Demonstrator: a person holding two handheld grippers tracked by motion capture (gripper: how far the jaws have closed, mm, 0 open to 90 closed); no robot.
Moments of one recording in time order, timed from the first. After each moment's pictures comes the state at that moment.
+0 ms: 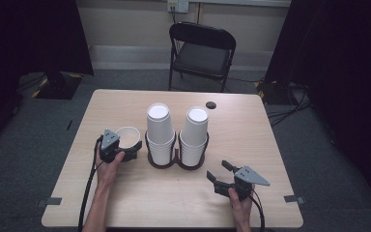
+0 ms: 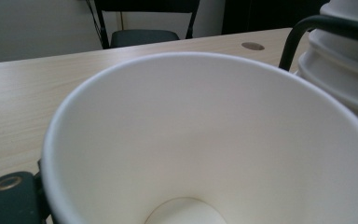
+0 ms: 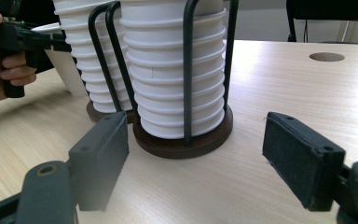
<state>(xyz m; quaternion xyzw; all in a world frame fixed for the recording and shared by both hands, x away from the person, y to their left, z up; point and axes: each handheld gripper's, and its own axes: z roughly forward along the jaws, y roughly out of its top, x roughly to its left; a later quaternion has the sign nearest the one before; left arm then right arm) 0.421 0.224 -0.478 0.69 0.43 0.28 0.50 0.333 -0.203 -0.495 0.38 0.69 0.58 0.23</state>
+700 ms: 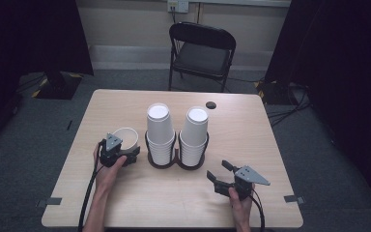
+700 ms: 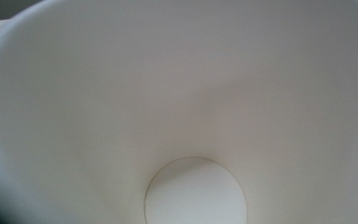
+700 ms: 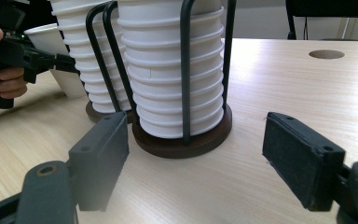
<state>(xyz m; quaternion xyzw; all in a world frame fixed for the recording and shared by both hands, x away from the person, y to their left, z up) 0.414 0.222 -0.488 0.72 0.47 0.27 0.44 0.334 -0.204 -0.495 0.38 0.69 0.58 0.22</state>
